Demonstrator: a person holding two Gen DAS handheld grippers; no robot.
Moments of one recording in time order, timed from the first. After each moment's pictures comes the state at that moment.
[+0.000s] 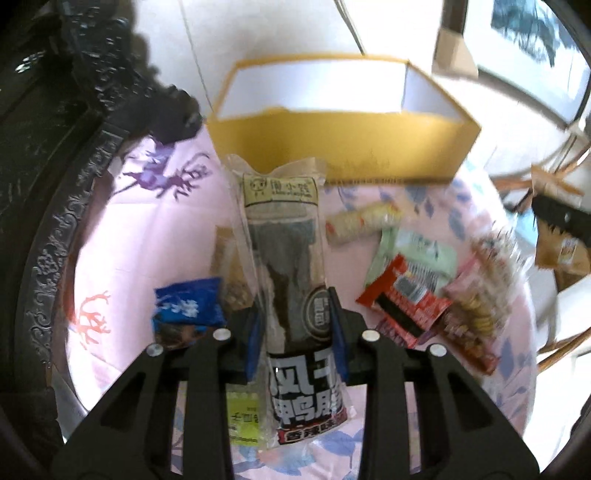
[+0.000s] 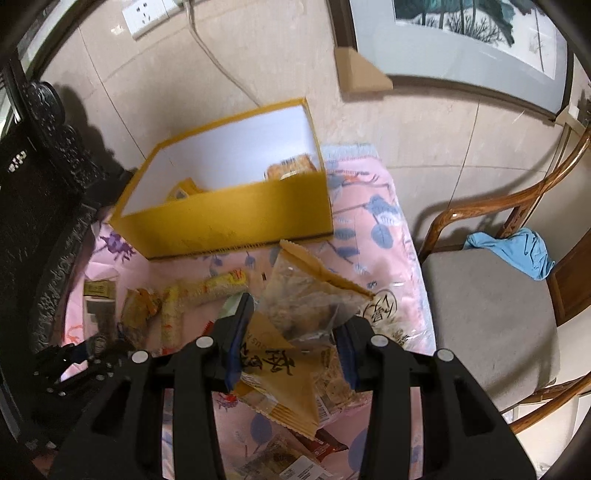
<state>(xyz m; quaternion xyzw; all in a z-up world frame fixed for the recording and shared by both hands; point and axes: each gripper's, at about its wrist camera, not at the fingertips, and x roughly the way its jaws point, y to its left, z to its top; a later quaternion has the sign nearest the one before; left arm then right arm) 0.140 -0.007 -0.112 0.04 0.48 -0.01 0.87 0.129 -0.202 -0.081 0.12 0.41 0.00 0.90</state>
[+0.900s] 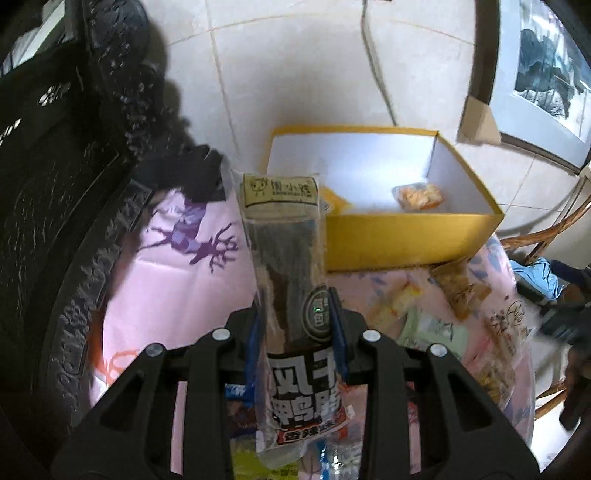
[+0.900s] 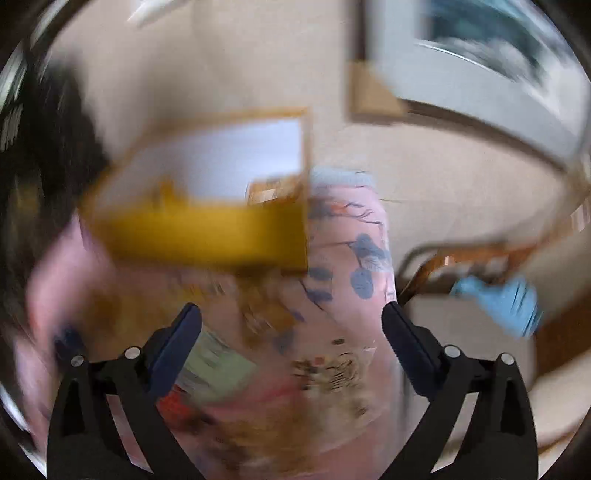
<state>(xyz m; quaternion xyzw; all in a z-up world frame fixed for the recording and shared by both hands) 0.183 0.022 -0.072 0.04 0.42 0.02 0.91 0.186 -0.204 -0.121 -0.06 0.41 0.05 0.91</state>
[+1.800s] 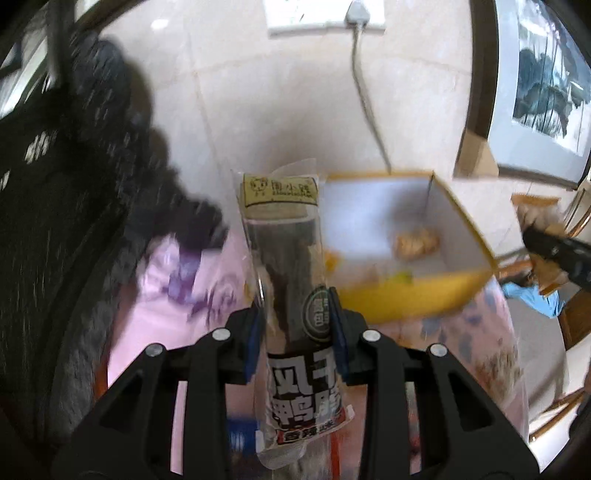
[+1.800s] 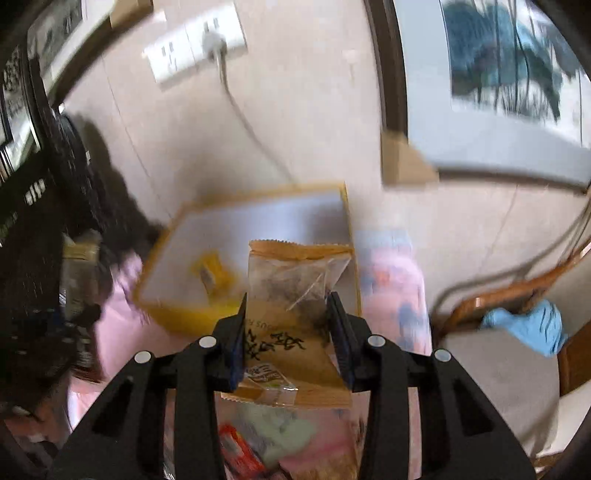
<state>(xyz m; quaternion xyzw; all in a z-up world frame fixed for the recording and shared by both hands) 0.236 0.000 -0.026 0.06 0.35 0.00 0.93 0.221 -0.210 -0.019 0.08 0.31 0.05 0.95</state>
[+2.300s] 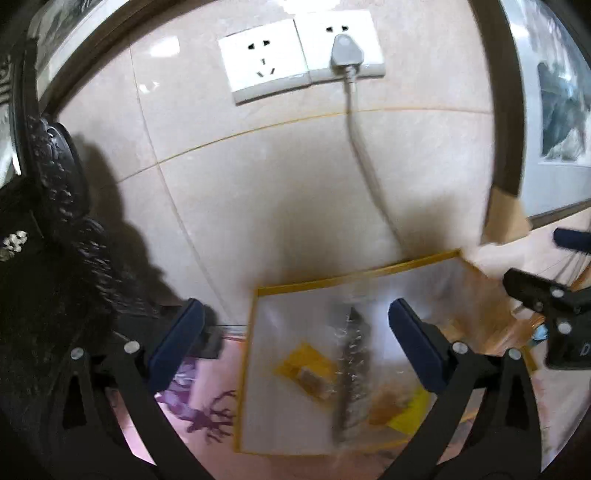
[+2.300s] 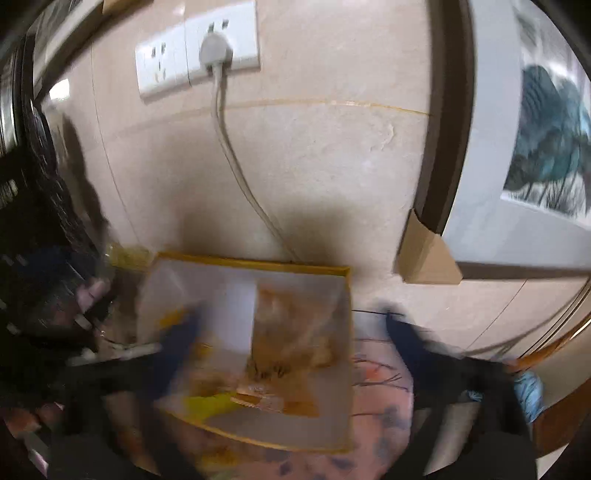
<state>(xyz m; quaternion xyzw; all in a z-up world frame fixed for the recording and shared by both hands) 0.334 -0.030 -0.021 0.12 0.27 0.02 0.96 0.314 -0.188 -0.031 -0.01 0.31 0.05 0.95</state>
